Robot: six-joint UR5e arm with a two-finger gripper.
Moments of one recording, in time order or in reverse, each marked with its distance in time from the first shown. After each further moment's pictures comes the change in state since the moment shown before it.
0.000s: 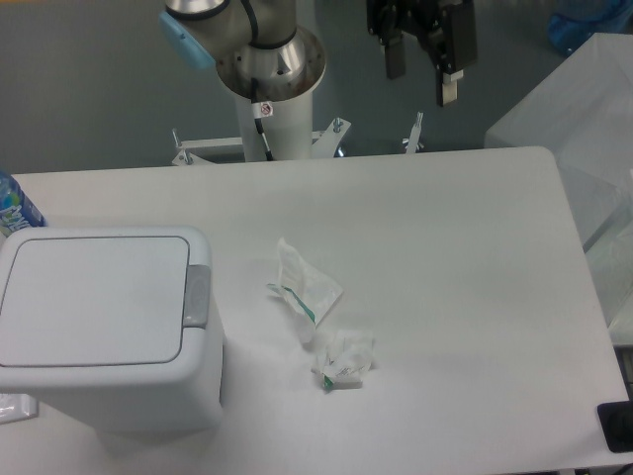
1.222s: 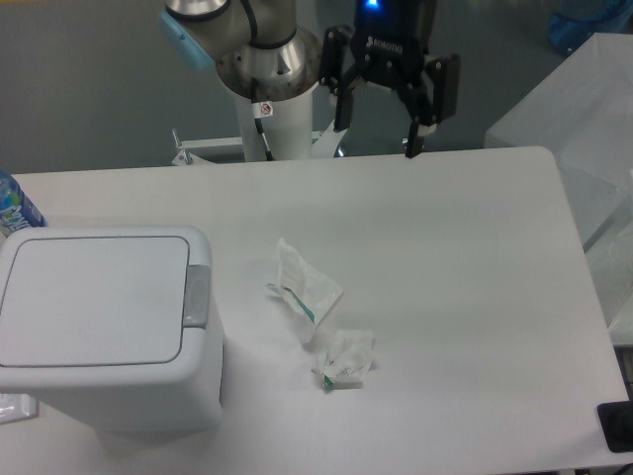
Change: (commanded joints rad) arm -0.040 -0.107 -0.017 0.121 -0.402 -0.739
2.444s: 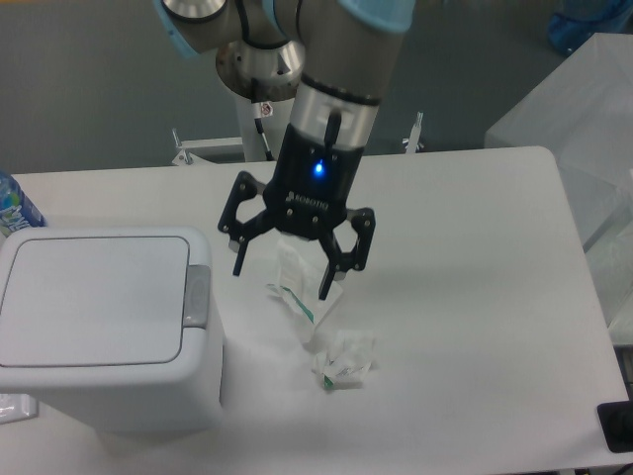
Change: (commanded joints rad) arm -0.199 -0.224 0.017 0.221 -0.019 -0.527
